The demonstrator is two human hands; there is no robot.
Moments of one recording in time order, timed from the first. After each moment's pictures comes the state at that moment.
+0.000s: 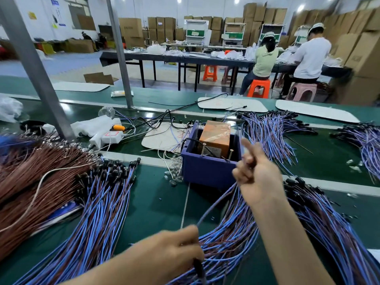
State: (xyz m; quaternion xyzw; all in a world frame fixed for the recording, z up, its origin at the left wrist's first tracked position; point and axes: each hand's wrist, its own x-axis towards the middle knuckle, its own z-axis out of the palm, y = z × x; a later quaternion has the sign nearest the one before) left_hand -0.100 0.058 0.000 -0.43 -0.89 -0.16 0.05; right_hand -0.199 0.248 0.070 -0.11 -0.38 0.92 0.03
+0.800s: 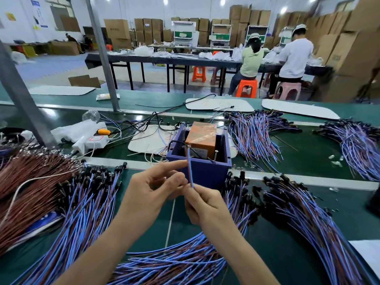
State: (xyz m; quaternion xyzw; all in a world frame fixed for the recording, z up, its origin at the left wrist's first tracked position) left_hand -0.144 0.085 0.055 -0.14 -0.69 -0.70 0.11; right_hand -0.148 0.222 0.027 0.20 -0.65 0.73 -0.07
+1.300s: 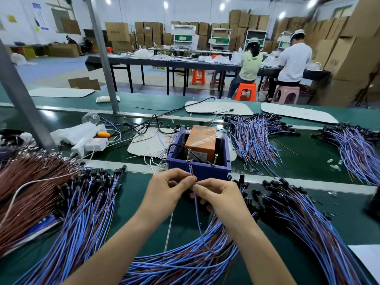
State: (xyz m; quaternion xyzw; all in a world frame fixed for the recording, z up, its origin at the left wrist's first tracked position) left_hand -0.182 0.100 0.027 -0.08 -0.77 -0.63 0.10; right_hand -0.177 0.246 0.025 0.07 -0.72 0.69 -0.03
